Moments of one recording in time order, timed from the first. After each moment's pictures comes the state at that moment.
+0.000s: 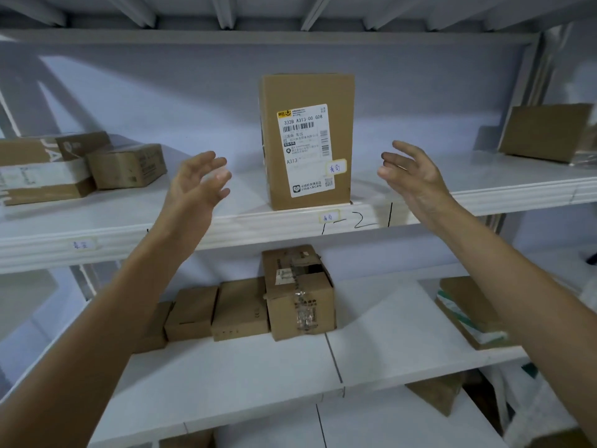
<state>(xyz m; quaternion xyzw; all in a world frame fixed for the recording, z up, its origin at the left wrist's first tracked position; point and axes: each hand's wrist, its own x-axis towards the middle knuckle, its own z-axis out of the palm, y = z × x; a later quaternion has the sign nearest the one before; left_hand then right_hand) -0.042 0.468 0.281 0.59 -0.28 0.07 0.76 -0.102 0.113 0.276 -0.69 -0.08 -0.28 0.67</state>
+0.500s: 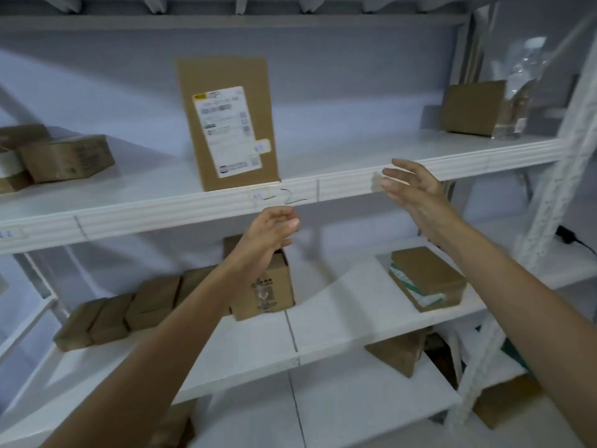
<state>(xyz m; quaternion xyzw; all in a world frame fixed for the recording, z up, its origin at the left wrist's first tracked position) -0.130 0.302 0.200 0.62 -0.28 -0.13 0.72 -0.193 0.015 0.221 -0.65 -0.02 -0.30 0.70</state>
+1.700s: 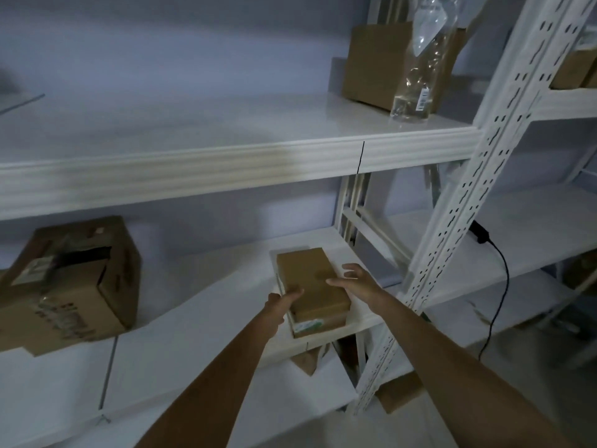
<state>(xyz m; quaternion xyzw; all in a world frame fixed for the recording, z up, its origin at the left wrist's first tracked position) -0.049 -0.130 -0.064 0.72 0.05 -0.36 0.60 -0.129 -0.324 -0.019 -0.77 0.30 0.01 0.57</state>
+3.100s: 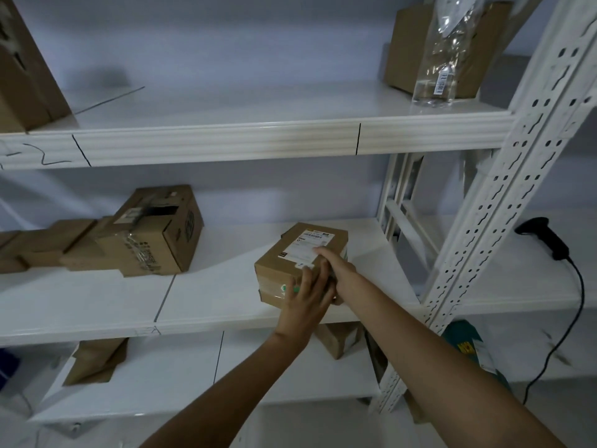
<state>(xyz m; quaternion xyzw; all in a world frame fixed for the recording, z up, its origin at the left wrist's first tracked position) -0.201 -0.133 -0.020 0.90 -0.28 0.32 -0.10 -0.146 -0.247 0.015 -0.57 0.34 0.11 0.74</state>
